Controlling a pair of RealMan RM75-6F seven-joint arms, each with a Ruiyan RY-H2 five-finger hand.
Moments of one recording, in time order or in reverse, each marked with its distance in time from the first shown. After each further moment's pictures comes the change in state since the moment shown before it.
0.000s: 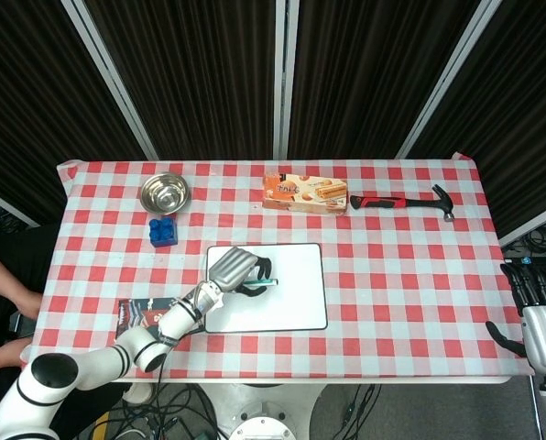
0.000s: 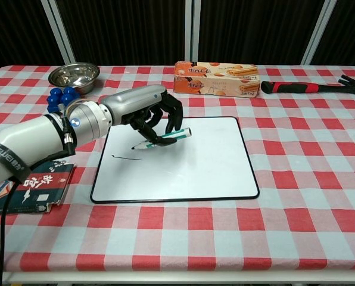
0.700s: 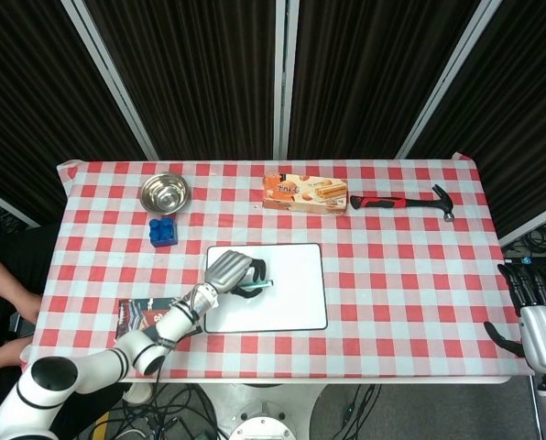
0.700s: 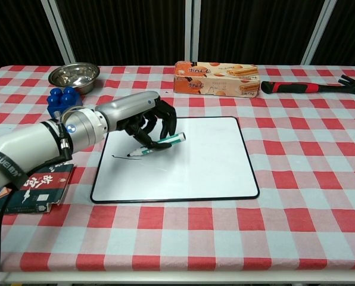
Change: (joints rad) left arm 0.026 -0.005 0.005 -0.007 -0.025 -0.011 -0.020; right arm 0.003 -0.002 -0.002 0.002 -0.005 -0.007 0.004
